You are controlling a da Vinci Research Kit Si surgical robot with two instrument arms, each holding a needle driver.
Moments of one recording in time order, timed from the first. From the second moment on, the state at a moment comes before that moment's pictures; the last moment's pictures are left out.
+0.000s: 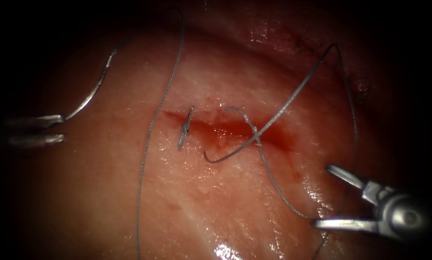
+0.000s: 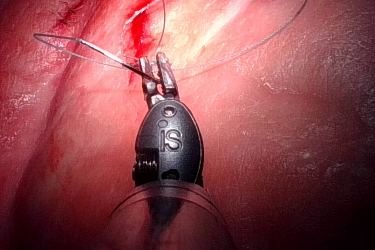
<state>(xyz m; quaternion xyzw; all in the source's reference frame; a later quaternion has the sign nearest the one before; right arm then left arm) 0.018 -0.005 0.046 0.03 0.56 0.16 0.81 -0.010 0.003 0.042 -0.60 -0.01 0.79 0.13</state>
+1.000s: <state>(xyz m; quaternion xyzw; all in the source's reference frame) 0.028 -0.003 0.050 0.00 0.56 0.21 0.80 -0.010 0.003 0.042 -0.60 -0.01 0.79 0.13</state>
